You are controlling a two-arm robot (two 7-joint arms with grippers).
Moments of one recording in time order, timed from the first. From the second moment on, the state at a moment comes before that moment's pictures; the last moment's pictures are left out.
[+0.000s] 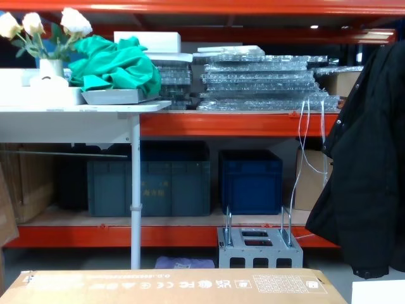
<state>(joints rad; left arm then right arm) -1.47 0.98 1.56 -0.90 0.05 0.15 -1.47 1.27 0.72 -1.16 -0.75 -0.17 -0.14 1.55</state>
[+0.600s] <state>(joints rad) -1.47 0.98 1.56 -0.90 0.05 0.15 -1.47 1.27 0.74 -1.15 -0.78 -0.17 -0.14 1.53</state>
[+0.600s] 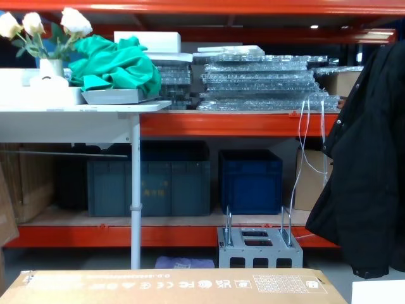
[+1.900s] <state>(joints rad) -1.47 0.98 1.56 -0.90 0.05 0.15 -1.47 1.28 0.94 -1.03 -1.09 -0.11 -0.05 1.50</state>
